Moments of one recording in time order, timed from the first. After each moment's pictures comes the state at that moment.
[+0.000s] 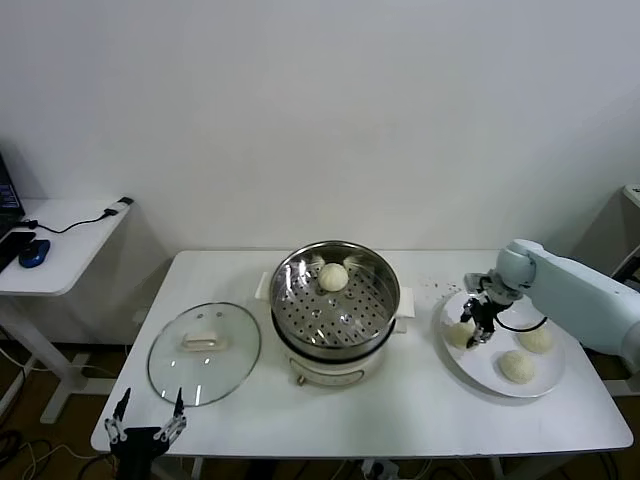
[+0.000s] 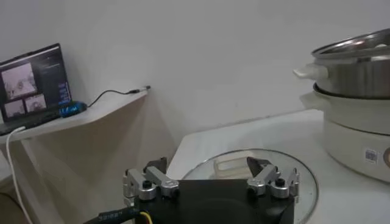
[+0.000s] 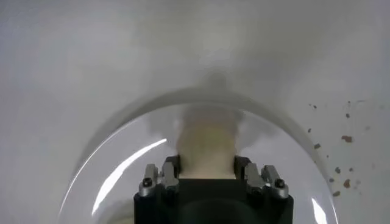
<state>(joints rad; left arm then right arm) 1.82 -1.57 -0.75 -2.04 0.10 -0.09 0.00 0.18 0.78 -1.10 0.93 0.16 -0.11 -1.11</state>
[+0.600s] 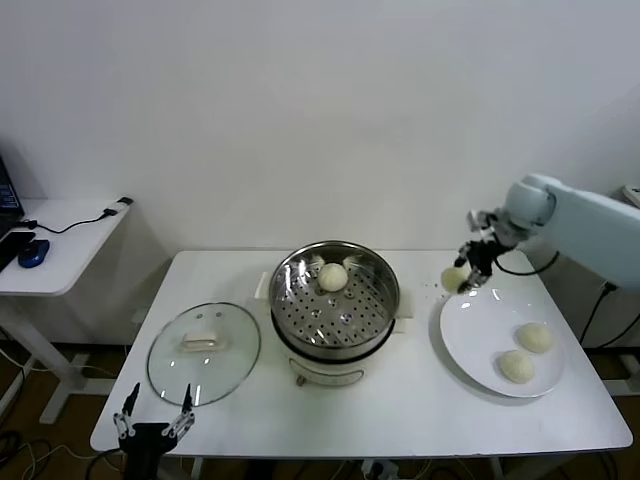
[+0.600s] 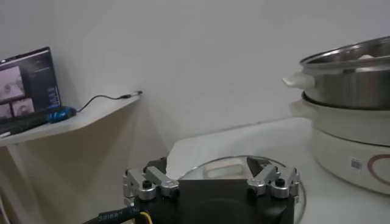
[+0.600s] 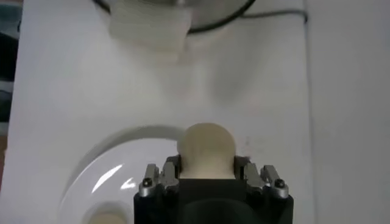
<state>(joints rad) 1.83 -1.56 -0.72 -2.05 0.10 -0.09 0.00 0.73 0.88 -1.50 1.07 0.61 -0.19 -1.10</state>
